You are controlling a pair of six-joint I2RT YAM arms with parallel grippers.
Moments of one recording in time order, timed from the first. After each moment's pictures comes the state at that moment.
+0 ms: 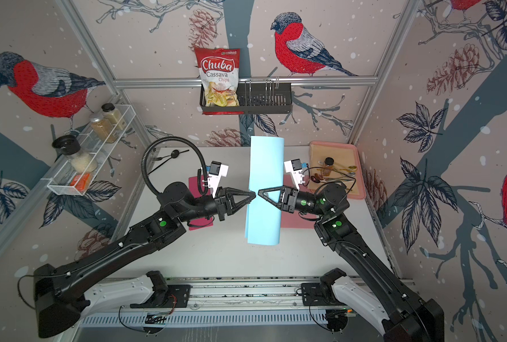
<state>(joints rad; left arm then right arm) -0.87 1.09 0.94 0.27 0.52 -0.73 0.51 0.90 0.74 0.43 -0.94 1.08</state>
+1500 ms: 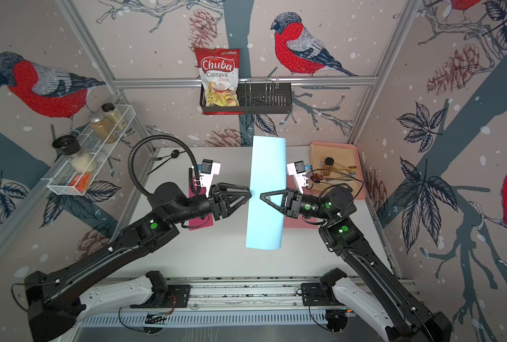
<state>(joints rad) -0.87 1.03 0.97 0.20 0.46 -0.67 0.52 0.83 0.76 0.34 -0.95 1.04</state>
